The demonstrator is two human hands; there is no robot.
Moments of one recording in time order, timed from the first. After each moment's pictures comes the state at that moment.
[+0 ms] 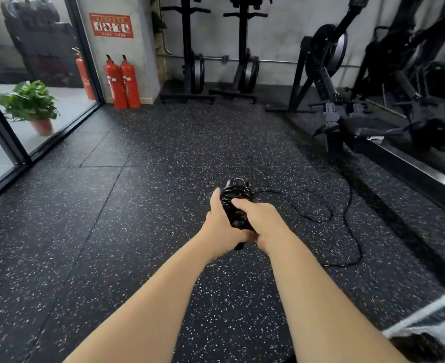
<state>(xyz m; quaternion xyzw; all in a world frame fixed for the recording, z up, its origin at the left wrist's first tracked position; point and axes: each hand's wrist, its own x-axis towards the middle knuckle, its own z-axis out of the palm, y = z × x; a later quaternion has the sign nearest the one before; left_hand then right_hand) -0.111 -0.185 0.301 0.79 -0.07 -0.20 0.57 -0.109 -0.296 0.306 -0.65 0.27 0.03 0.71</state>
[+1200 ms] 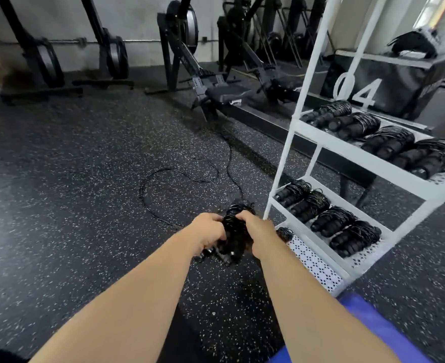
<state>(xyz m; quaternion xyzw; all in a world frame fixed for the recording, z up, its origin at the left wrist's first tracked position) -0.276 -0.367 0.285 0.79 -0.18 -0.41 0.43 -0.361 -0.461 0.282 -0.49 0.55 -0.13 0.66</state>
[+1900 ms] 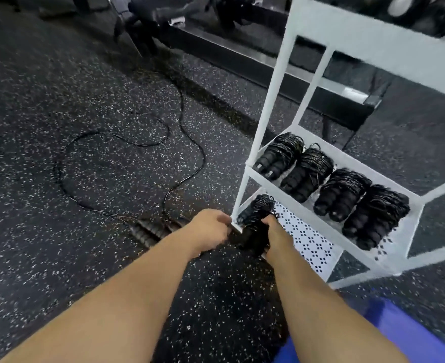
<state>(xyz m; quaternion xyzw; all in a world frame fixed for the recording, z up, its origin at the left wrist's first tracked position) -0.235 -0.513 0.148 0.75 -0.29 -0.52 0.30 -0.363 -0.614 0.084 -0.23 0.70 -0.21 0.64</state>
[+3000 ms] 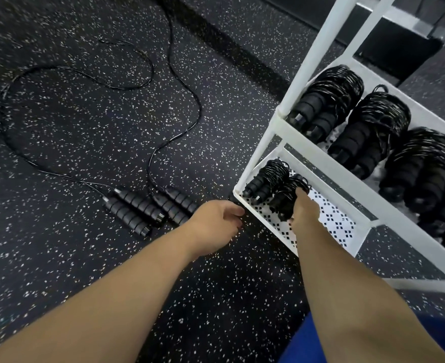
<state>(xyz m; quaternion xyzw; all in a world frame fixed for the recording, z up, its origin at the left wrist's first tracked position) -0.225 -0.530 0.050 0.71 -0.34 -0.54 0.28 -0.374 -0.701 -0.042 -0.30 0.77 -0.23 0.51</state>
